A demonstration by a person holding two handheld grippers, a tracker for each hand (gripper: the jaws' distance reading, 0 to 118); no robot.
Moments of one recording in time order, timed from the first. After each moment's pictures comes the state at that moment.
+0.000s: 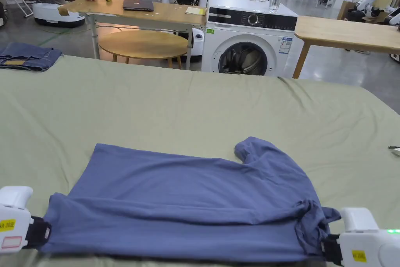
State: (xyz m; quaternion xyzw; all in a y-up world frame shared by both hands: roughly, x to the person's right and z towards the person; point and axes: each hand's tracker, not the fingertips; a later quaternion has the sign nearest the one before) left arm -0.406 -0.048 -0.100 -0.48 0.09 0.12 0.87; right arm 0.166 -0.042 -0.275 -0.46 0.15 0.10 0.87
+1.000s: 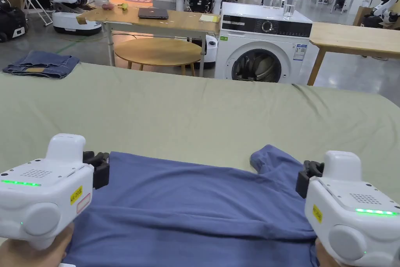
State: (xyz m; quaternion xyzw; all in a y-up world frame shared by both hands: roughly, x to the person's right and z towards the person) left arm -0.329 0.036 -0.137 -0.19 0.13 0.03 0.97; right arm 0.052 0.037 -0.266 -0.15 0.13 0.03 0.98
